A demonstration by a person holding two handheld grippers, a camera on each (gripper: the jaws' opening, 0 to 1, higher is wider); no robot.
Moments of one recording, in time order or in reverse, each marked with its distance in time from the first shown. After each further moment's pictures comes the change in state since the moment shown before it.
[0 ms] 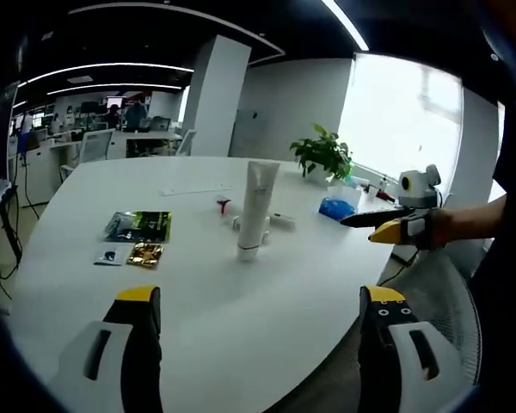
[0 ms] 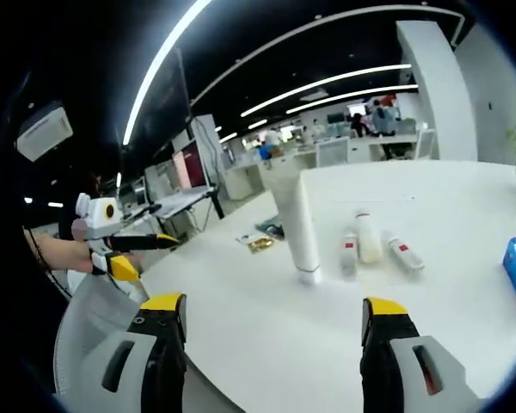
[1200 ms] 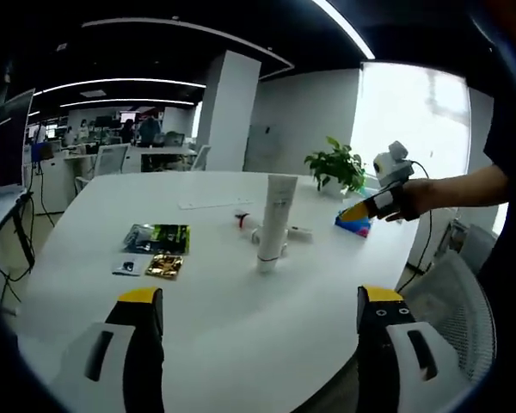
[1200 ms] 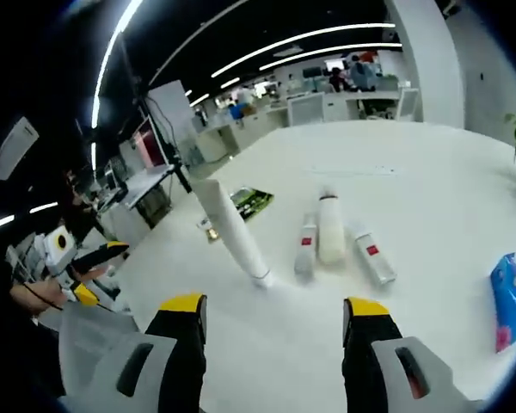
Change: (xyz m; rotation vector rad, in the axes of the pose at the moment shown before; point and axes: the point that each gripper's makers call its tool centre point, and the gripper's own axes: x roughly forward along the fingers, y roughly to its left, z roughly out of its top) left arm -0.006 0.025 0.005 0.018 -0.079 0.072; right arm 0.049 -0.074 0.039 0.085 0.262 -0.102
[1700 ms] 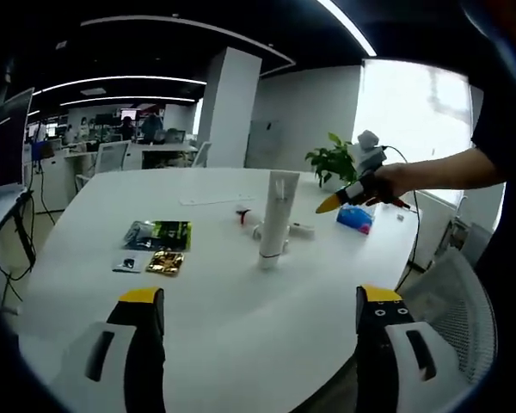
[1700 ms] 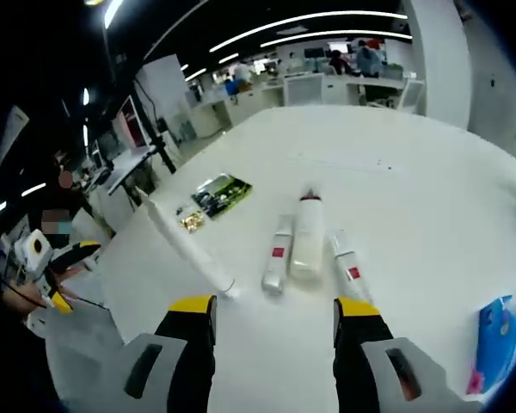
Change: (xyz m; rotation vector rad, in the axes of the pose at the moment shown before) left arm 0.001 0.001 -0.004 -0.003 0.021 0.011; right arm 0.037 -0.041 0.024 -0.051 0.125 -0.043
